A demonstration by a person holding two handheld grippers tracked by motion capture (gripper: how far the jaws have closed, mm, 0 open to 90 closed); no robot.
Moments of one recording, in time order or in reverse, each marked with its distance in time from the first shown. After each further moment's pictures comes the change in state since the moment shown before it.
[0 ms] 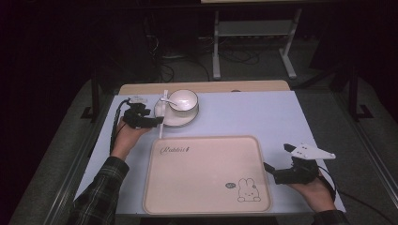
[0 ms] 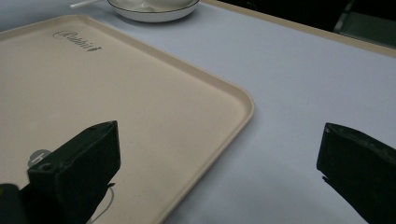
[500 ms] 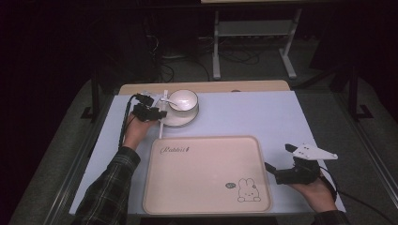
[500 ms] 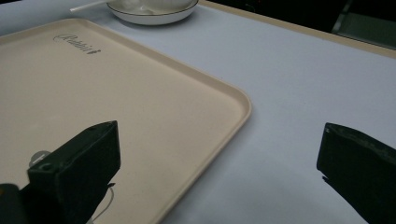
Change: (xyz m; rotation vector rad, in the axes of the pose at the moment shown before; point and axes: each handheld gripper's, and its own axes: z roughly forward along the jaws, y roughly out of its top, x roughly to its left) left arm 0.008 0.015 0.041 0.087 0.035 -0.053; right arm -0.001 -0.001 -0.003 -0.009 -0.002 0.011
